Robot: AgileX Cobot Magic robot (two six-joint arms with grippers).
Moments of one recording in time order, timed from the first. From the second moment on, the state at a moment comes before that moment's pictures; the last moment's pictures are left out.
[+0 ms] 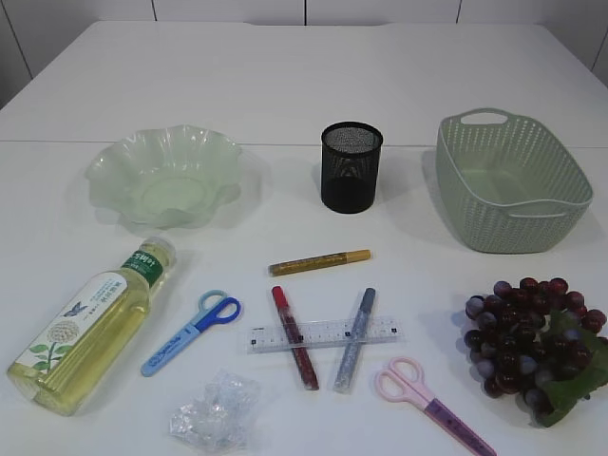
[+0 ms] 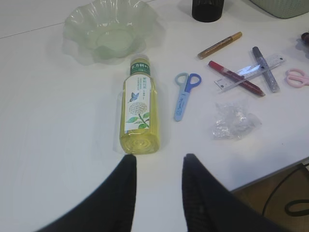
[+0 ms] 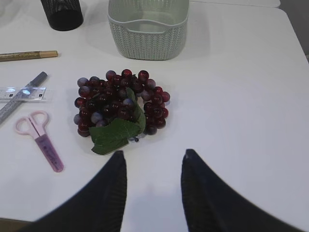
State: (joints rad) left arm -0.12 0.01 -0.54 -0.22 1.13 0.24; right arm 0.10 -0.02 -0.50 -0.10 1.15 0.00
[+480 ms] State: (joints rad) left arm -0.12 0.01 -0.54 -0.22 1.13 0.24; right arm 0.10 -0.02 -0.50 -0.10 1.15 0.00
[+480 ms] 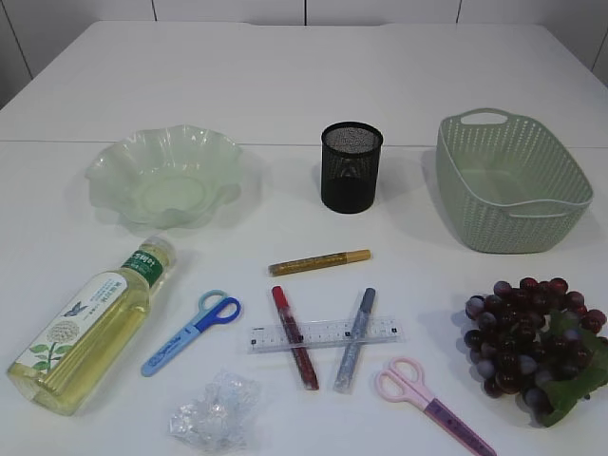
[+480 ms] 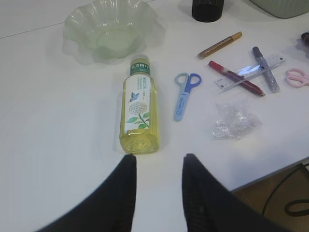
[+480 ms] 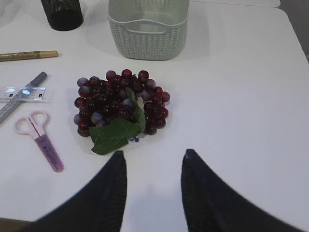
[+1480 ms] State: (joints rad) left arm -0.12 0.01 -0.54 -0.27 1.12 0.24; right arm 0.10 0.01 -0.53 -0.07 1.17 0.04
